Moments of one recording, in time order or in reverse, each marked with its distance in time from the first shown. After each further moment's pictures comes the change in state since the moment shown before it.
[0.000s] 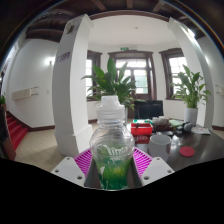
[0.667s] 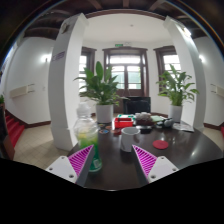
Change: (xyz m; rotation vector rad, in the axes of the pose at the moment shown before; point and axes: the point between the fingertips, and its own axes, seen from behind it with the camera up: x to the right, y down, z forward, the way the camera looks) arm 0.124 -0.073 -0.128 -0.079 0.050 -0.005
